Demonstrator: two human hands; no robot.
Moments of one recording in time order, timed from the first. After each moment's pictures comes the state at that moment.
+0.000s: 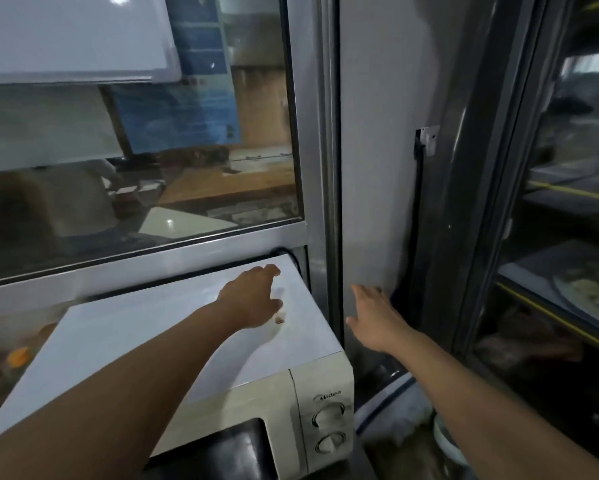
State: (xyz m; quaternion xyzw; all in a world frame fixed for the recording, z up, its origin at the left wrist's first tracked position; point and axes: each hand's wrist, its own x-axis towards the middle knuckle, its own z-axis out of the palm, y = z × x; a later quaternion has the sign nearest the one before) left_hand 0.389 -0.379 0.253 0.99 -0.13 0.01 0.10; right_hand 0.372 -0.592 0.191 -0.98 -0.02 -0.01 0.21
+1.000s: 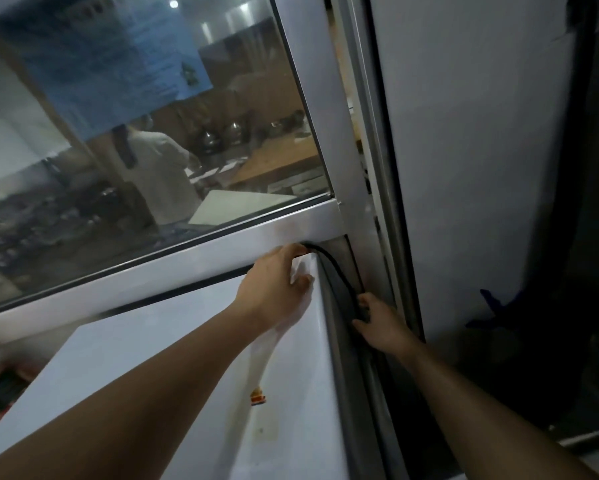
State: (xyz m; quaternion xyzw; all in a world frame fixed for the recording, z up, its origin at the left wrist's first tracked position) left_hand 0.520 -0.420 0.206 0.99 -0.04 0.11 0.11; right_hand 0.589 -0.562 0.040 -0.86 -0.10 0.09 0.50
